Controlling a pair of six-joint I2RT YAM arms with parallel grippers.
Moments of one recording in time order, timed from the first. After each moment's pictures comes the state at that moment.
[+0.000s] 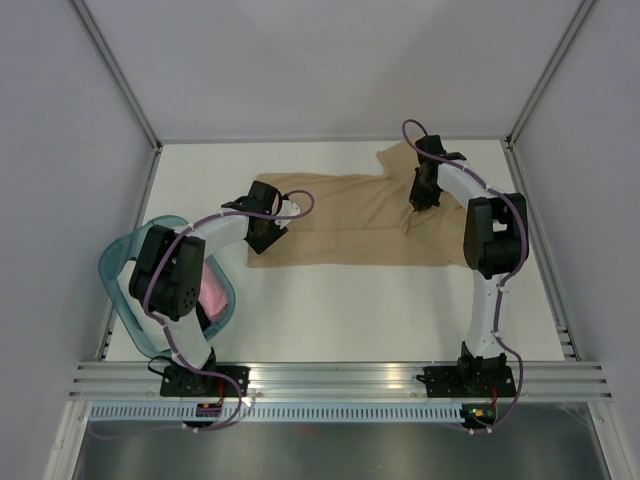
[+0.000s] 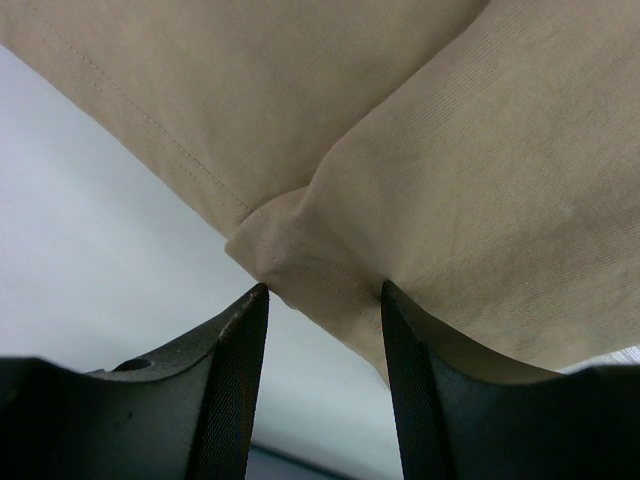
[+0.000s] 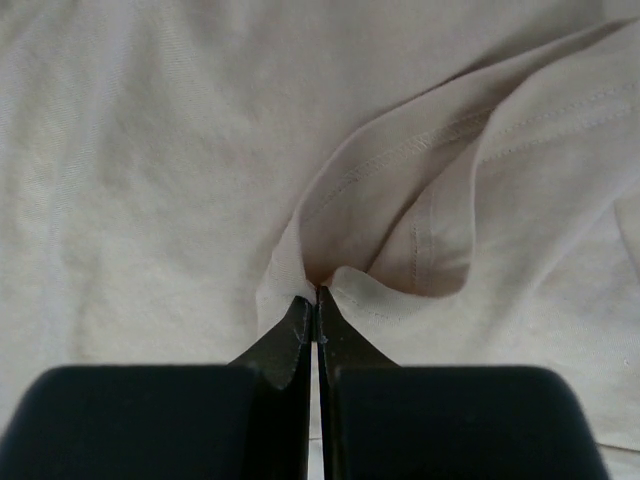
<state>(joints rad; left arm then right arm) -0.36 1.80 1.11 -0.43 -0.13 0.56 0.14 2.14 1.69 -0.70 0.14 0.46</state>
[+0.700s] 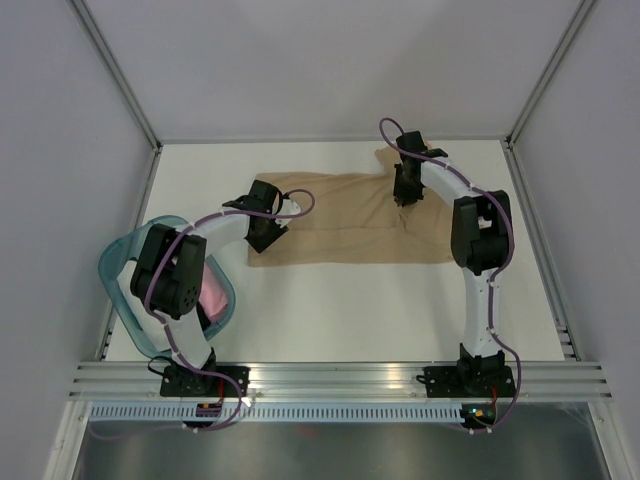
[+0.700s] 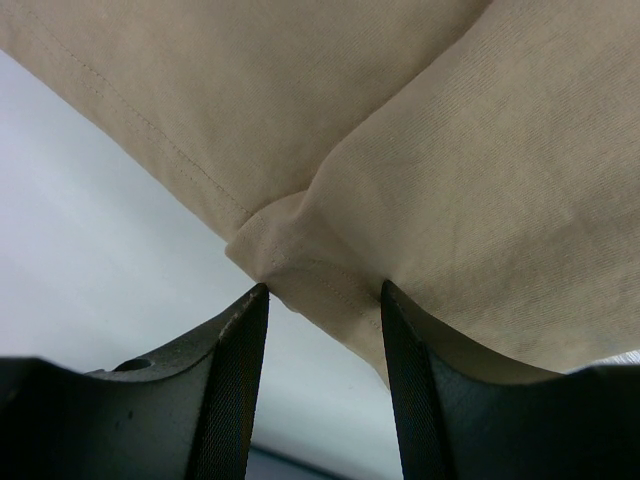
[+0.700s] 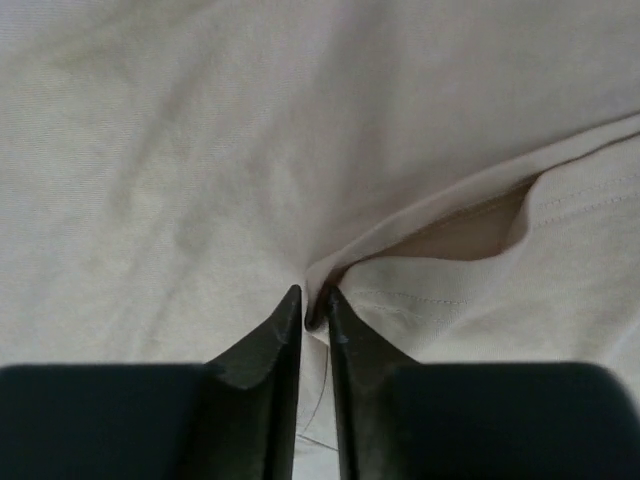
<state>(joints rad) -0.36 1.81 1.12 -0.43 -0.14 0.56 0.22 2.23 1.82 -0.70 0.11 0.36</state>
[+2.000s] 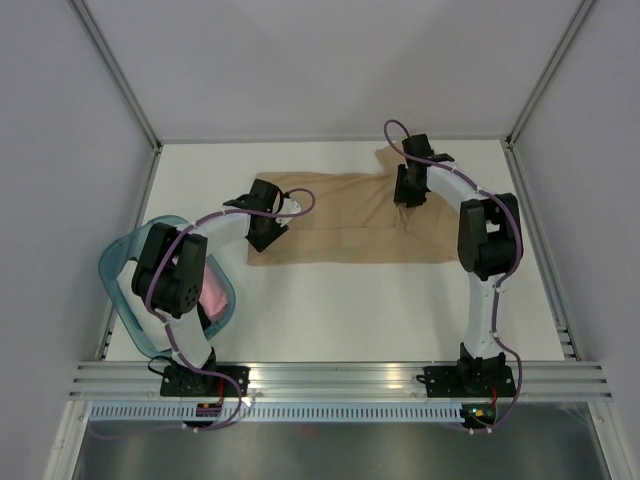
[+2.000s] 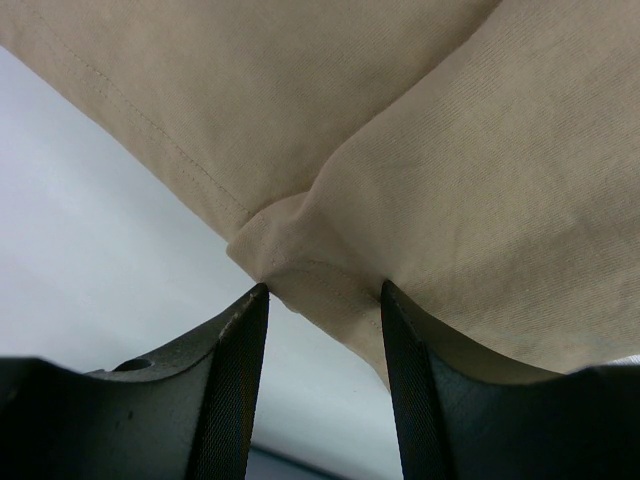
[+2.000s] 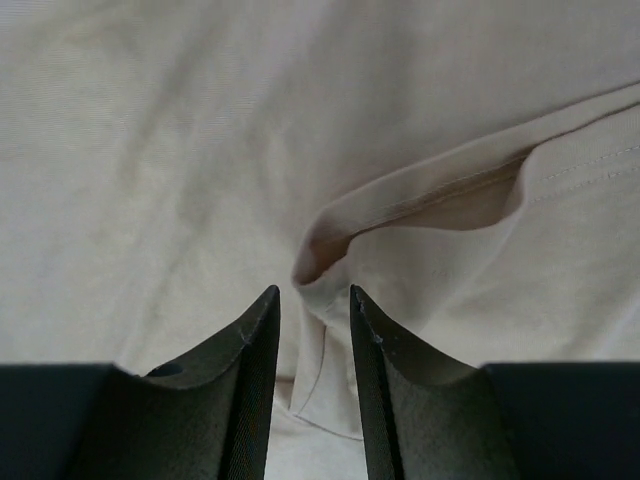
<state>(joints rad) -0.36 1.82 1.13 -0.43 -0.15 0.56 0.20 2.15 1.69 -0.62 0.06 0.36</state>
